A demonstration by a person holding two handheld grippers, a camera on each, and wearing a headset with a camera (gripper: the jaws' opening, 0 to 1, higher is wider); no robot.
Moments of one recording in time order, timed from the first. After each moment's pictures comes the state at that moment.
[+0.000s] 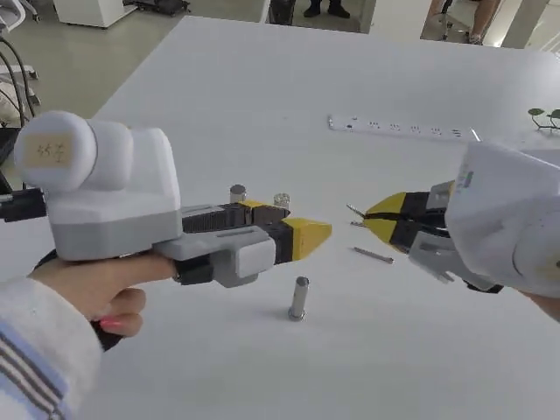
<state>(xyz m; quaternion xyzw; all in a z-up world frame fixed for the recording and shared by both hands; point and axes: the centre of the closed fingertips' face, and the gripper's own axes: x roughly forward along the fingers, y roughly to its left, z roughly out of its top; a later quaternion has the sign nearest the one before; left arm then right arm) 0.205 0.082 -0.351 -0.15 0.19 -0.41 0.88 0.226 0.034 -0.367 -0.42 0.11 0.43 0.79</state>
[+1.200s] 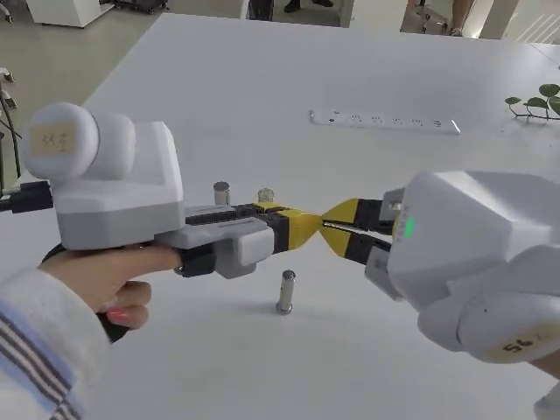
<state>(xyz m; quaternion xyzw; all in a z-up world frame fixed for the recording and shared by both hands) 0.200 0.060 -0.353 -0.17 0.21 -0.45 0.85 0.197 0.058 -0.362 -0.48 0.06 0.43 0.76</state>
